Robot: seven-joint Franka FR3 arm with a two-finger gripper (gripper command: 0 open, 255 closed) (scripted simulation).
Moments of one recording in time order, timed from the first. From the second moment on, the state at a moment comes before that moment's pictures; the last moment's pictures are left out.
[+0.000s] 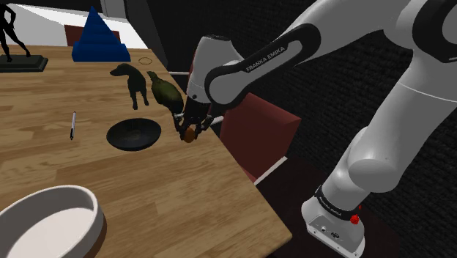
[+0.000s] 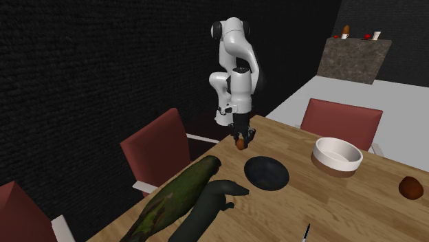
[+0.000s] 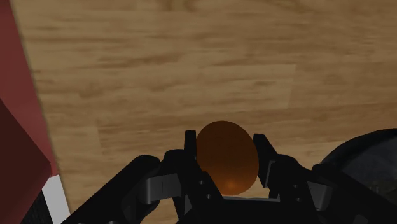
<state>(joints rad) 0.14 0.01 0.37 -2.32 0.08 2.50 0.76</state>
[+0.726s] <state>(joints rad) 0.14 -0.08 0.37 -2.26 0.11 2.35 0.74</state>
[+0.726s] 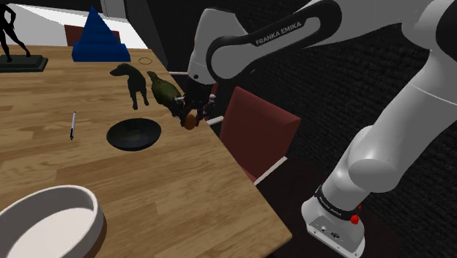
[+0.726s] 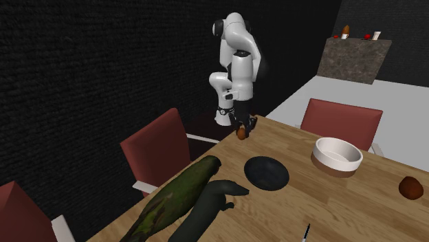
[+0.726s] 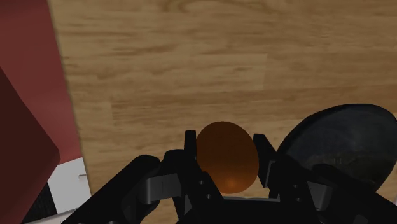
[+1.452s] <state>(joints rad) 0.14 -0.01 0.39 -2.07 0.06 2.23 0.80</state>
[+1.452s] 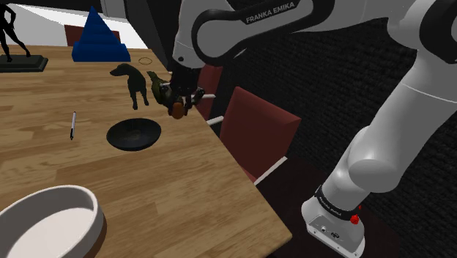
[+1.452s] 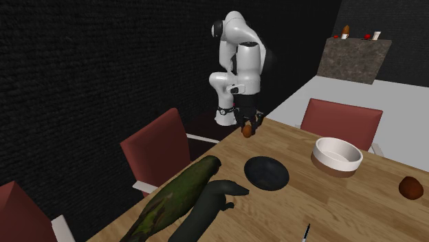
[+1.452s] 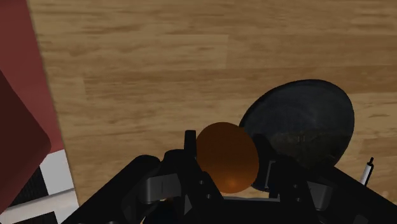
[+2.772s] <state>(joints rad) 0.28 0.48 0.38 -1.54 -0.17 2.16 1.01</state>
